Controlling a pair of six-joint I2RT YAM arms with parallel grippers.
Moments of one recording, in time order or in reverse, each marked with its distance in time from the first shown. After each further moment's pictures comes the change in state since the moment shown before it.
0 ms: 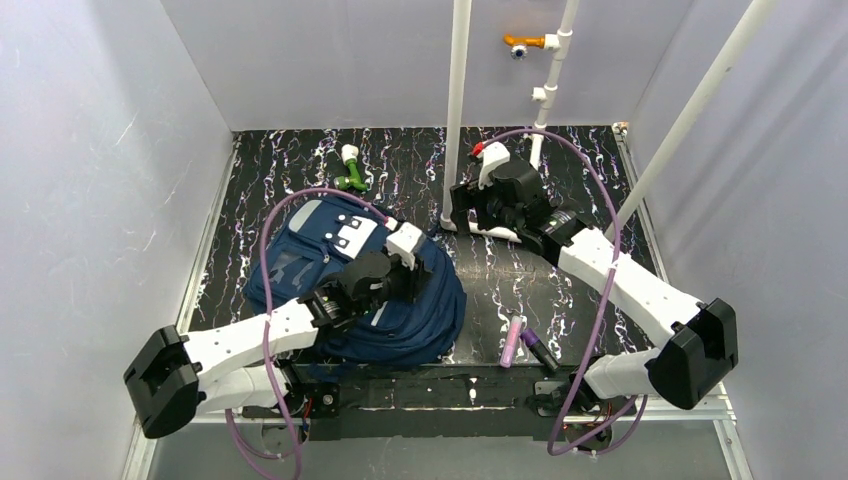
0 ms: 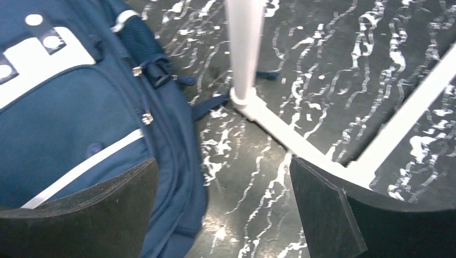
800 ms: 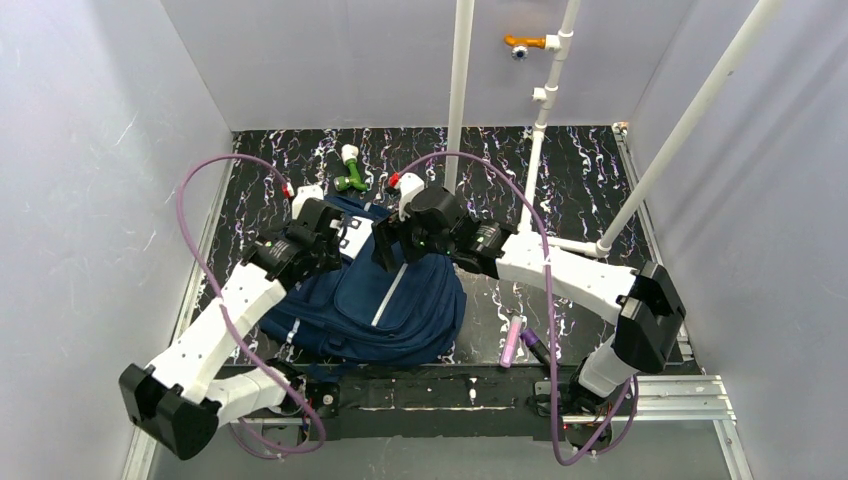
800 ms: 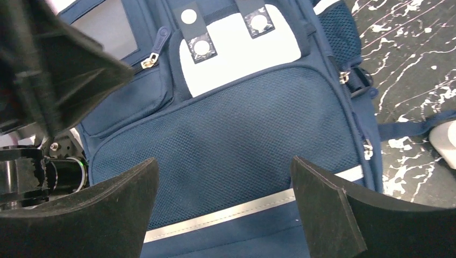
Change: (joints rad) left arm 0.421 -0.052 0.481 -1.136 -0.313 -0.368; right arm 0.331 0.237 0.151 0.087 -0.122 0.207
